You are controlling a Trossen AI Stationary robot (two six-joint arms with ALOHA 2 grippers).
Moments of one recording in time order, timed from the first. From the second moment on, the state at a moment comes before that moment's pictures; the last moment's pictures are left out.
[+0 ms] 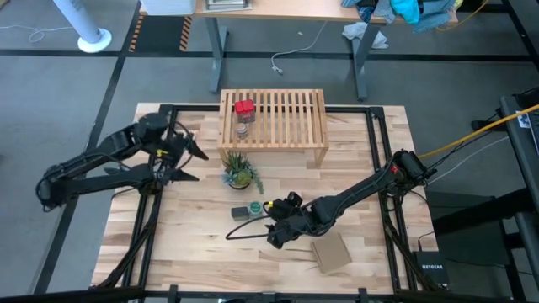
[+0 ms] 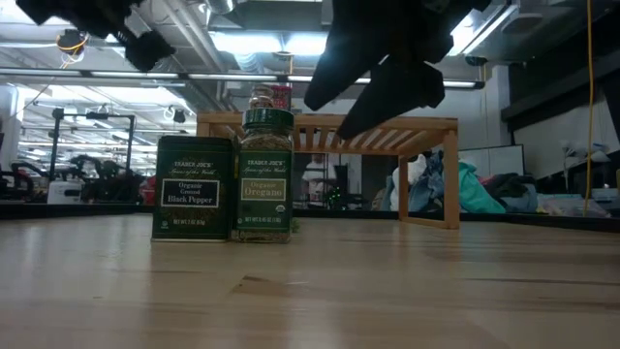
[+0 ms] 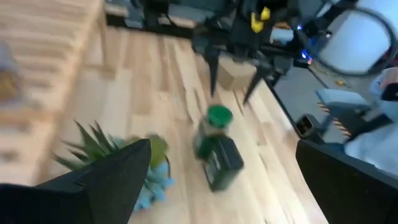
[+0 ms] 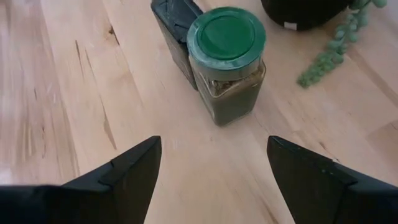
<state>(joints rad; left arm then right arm) 0.52 0.61 0.66 -0.61 0.72 0.13 0.43 1.89 1.34 -0.41 0.41 0.81</state>
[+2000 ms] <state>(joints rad) -0.21 0.63 0.01 0.23 0.08 -0.25 0.35 1.90 1.15 -0.03 0.35 0.65</state>
